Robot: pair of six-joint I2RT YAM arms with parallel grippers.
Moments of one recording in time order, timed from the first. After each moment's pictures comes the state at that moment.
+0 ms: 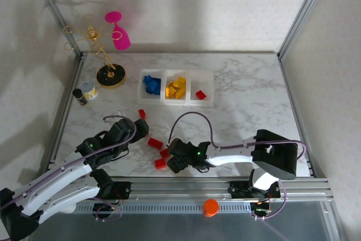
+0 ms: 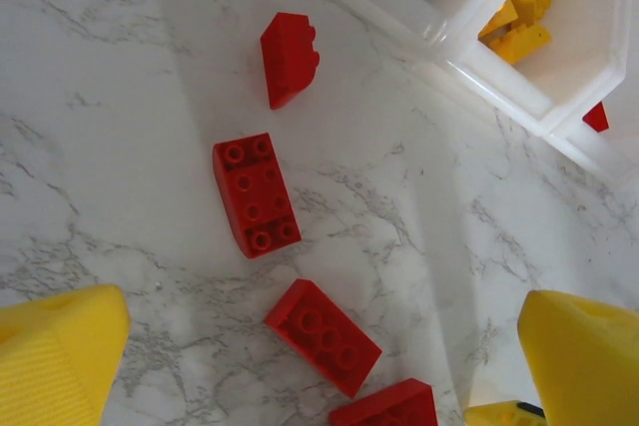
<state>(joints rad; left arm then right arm) -0.74 0.73 0.61 -0.70 -0.40 -1.11 1.29 1.61 0.76 -0.23 0.20 0.40</state>
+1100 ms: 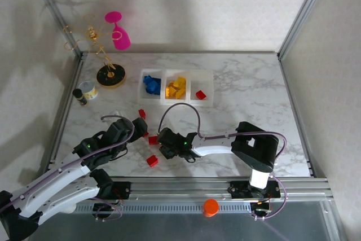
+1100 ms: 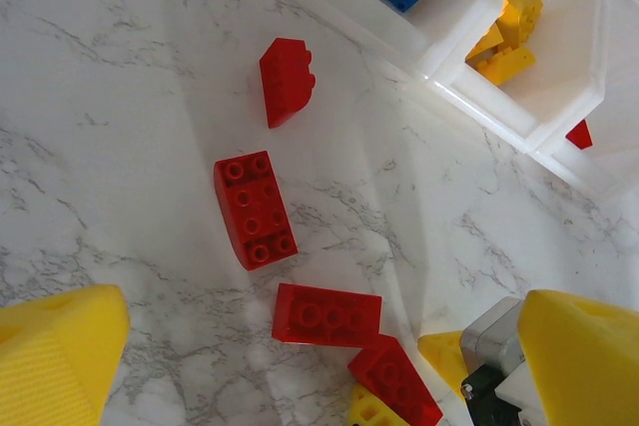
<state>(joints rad) -0.74 0.71 0.63 -0.71 -0.41 -1.11 1.22 1.80 0.96 -0.21 0.25 0.36</state>
